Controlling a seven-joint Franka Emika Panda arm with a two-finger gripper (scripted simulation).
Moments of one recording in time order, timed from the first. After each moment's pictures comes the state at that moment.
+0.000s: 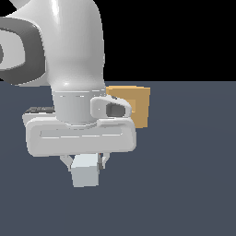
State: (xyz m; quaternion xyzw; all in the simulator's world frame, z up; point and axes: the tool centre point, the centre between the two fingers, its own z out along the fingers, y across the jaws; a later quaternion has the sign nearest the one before) arm -0.065 -0.091 0.024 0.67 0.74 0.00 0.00
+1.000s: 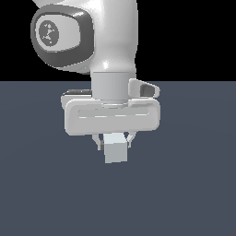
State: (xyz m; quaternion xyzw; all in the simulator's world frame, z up) arm -0.009 -0.054 0.051 0.65 0.76 0.00 0.00
